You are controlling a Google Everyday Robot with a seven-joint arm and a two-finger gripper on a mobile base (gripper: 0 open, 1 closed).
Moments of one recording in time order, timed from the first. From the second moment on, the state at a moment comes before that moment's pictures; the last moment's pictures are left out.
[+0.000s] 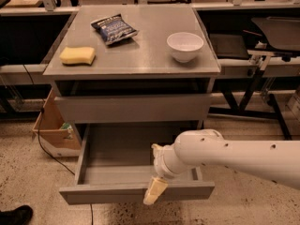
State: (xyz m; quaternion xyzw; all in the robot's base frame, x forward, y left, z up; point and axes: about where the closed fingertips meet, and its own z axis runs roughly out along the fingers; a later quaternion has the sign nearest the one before) arm 0.456 -0.002 0.578 -0.63 0.72 0.13 0.23
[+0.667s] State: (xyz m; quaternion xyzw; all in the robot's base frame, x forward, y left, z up) arm 0.464 0.016 0.539 -0.63 0.72 0.14 0.24
